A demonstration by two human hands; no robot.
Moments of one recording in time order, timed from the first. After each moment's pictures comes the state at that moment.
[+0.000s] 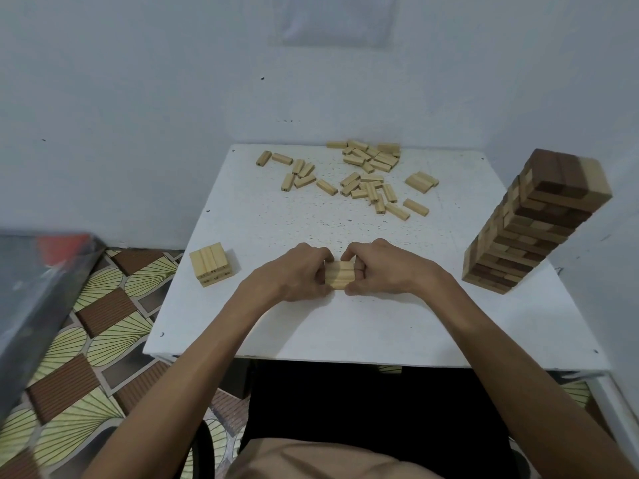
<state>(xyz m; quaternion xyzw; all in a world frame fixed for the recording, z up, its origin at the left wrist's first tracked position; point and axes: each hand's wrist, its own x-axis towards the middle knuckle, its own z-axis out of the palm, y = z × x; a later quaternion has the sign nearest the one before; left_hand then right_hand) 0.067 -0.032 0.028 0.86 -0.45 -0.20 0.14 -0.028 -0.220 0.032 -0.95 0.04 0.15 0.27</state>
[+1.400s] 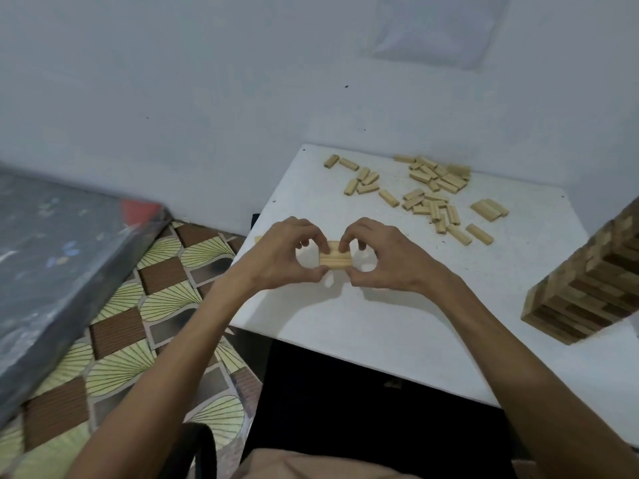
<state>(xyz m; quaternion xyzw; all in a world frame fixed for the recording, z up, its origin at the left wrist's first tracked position) 0.088 0.075 0.047 0.85 -0.40 -0.02 0.33 0.017 -0.168 0.046 -0.94 -0.18 -0.04 0.30</state>
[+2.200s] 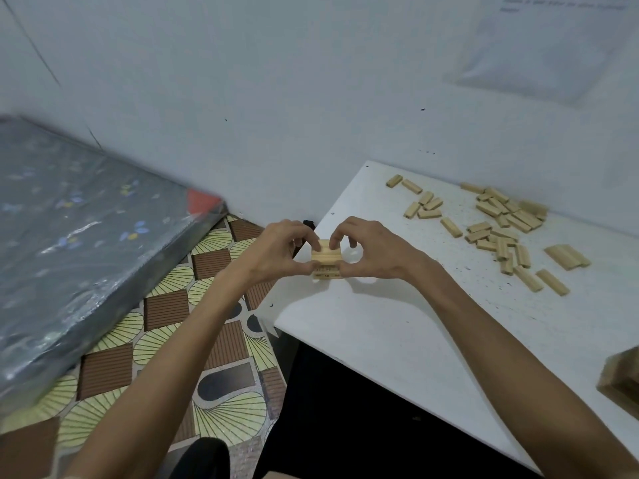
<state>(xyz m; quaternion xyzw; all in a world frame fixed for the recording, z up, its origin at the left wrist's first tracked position) 0.120 0.163 0.044 0.90 -0.29 0.00 0.32 0.110 -0.085 0.049 -0.93 -0.26 0.04 0.27</state>
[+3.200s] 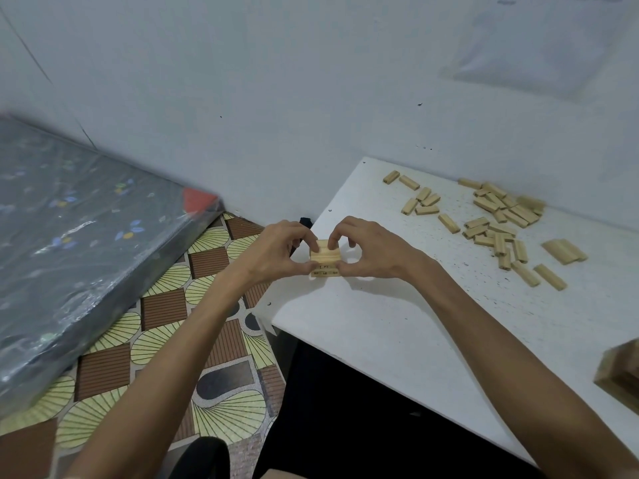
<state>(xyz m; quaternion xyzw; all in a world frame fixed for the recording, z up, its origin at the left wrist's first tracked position) 0.124 0.163 0.034 0.90 -0.30 -0.01 0.32 0.112 -0.088 0.042 -0.93 -0.26 0.05 0.25</state>
